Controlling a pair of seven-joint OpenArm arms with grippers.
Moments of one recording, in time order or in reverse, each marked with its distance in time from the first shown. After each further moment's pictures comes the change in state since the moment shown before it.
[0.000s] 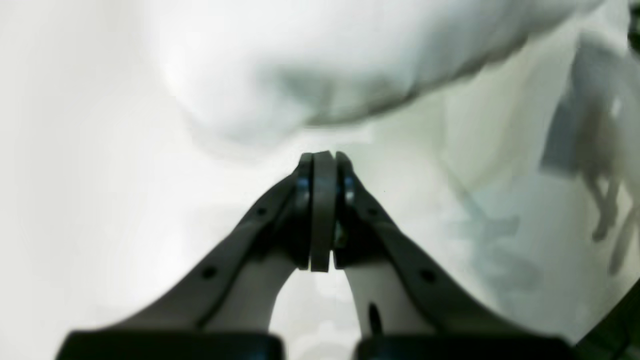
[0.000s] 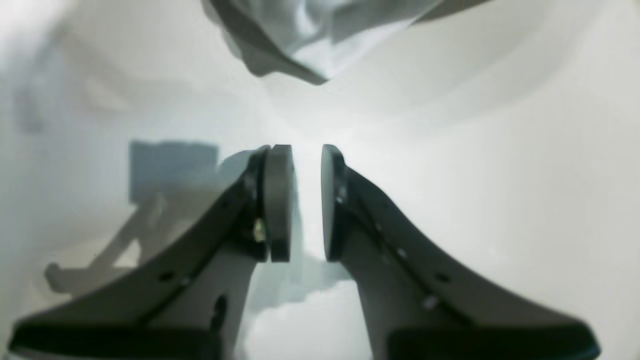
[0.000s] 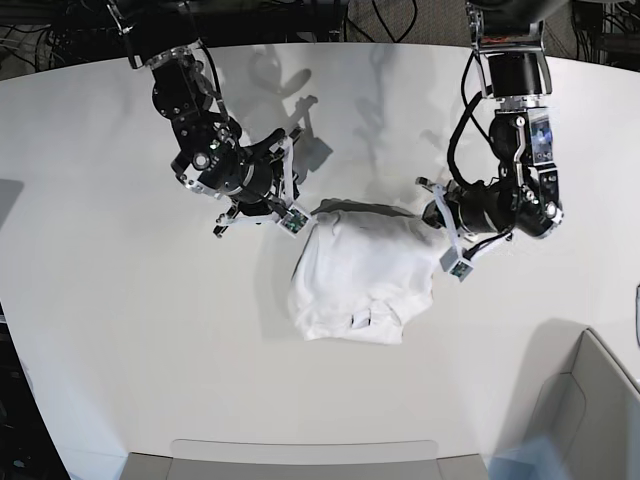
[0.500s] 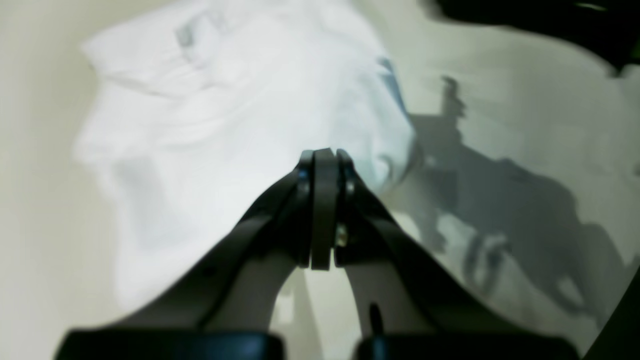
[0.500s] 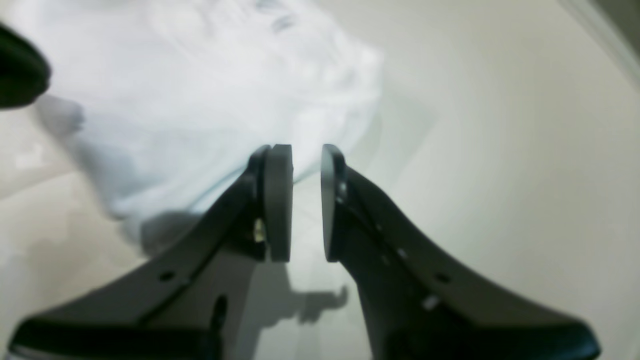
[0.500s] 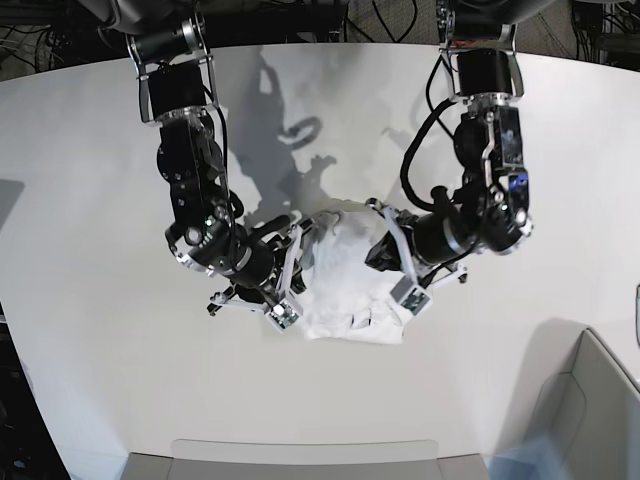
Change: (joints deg) left arm -3.3 7.2 4.5 3.0 2.6 -0.1 -9.0; right arm 16.7 -8.8 8.4 -15.2 -0.3 0.0 6.1
